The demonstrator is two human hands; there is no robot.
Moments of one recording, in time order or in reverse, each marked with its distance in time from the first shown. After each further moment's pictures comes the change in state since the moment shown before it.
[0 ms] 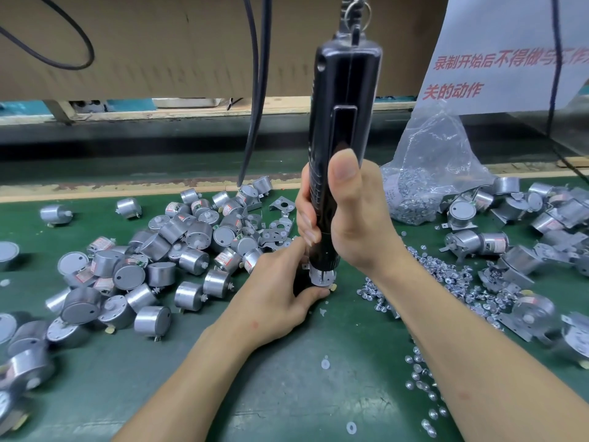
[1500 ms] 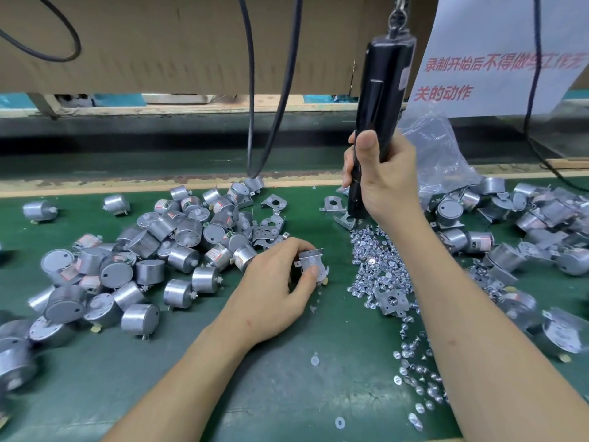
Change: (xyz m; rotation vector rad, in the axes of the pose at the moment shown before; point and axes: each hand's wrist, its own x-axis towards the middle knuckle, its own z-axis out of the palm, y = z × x) left_hand -0.002 -0.003 0.015 0.007 0.060 -0.082; right_hand 0.031 0.018 -0.072 -0.256 0.293 -0.113
